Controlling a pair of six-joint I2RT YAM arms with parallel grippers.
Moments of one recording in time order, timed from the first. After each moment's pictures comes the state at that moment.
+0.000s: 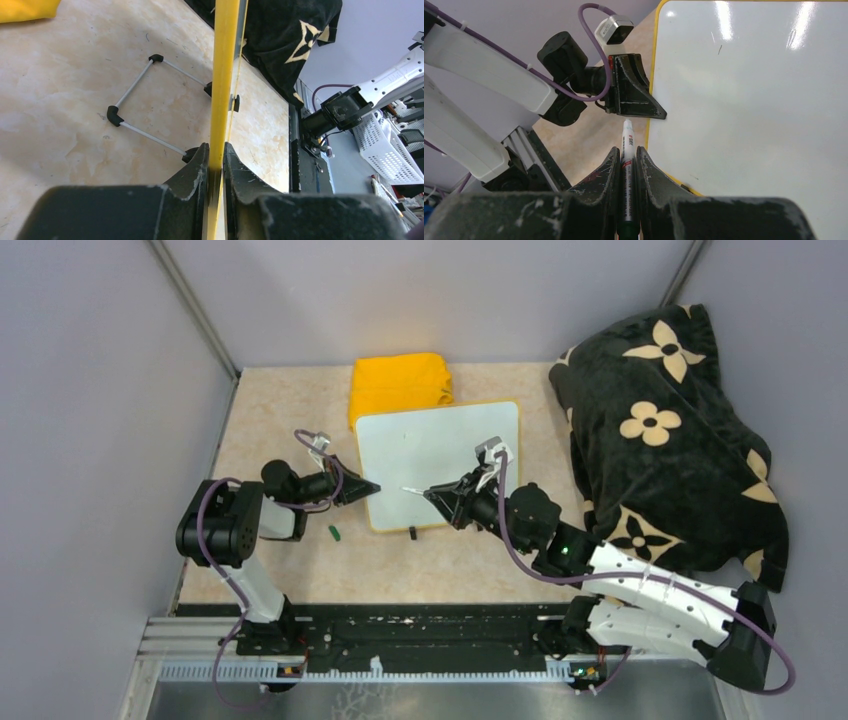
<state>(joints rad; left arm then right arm) -0.07 1.77 0.45 1.39 1.15 -0.70 1.03 0.89 0.69 0.17 0.17 0.40</state>
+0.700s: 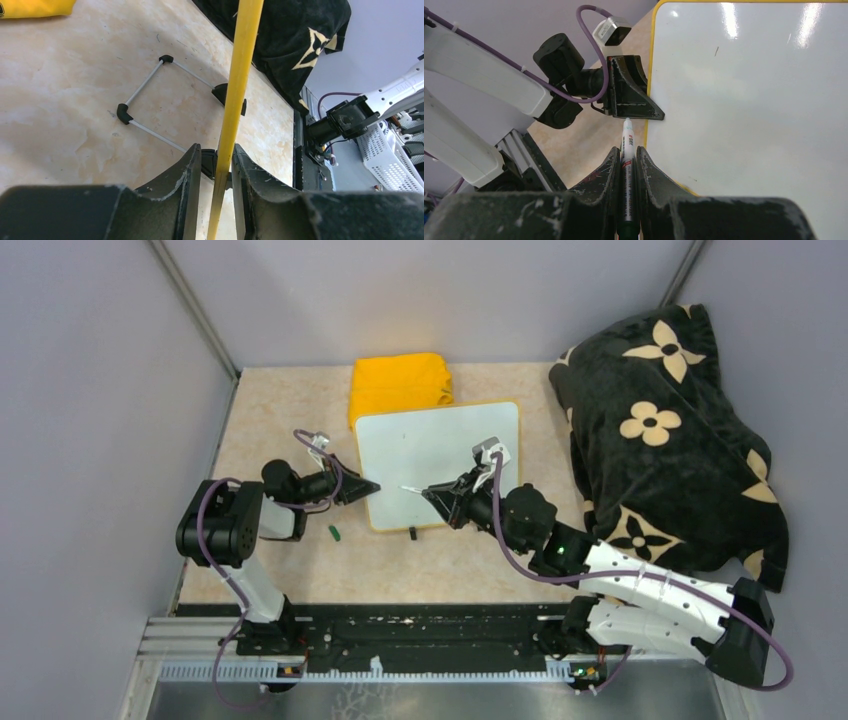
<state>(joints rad) -0.07 1.77 0.45 1.36 1.12 -0.69 1.04 0.91 0.69 0.19 0.20 0.39</state>
